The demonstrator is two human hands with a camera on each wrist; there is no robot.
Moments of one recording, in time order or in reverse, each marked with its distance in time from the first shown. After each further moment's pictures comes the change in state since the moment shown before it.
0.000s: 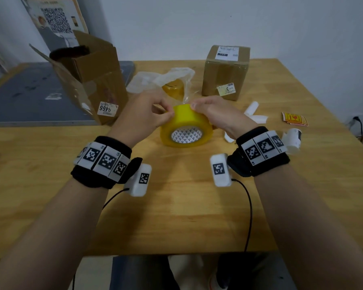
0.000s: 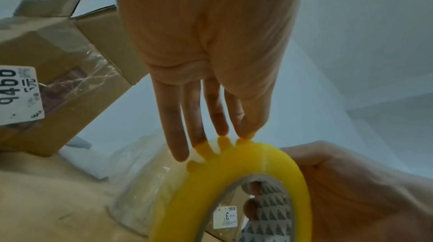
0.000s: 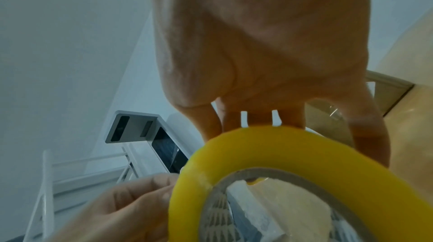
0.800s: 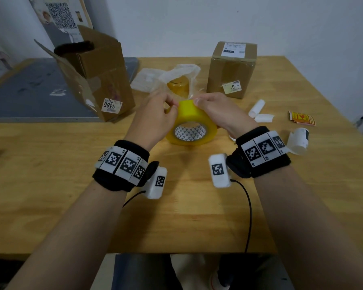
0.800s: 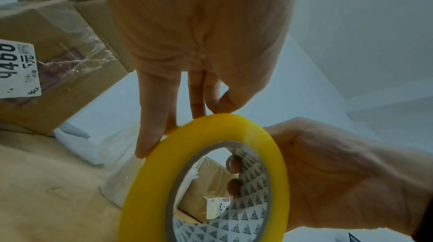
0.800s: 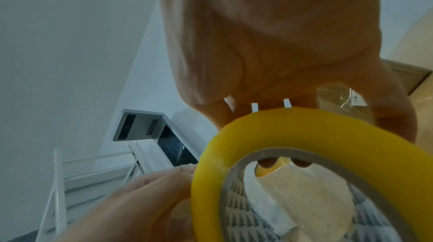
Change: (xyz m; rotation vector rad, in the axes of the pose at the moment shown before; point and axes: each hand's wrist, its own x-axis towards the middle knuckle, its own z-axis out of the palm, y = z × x) left_hand -0.001 0.001 0.024 0.052 0.116 -0.090; right_hand -0.002 -0.009 0.011 -0.102 0.069 -0.043
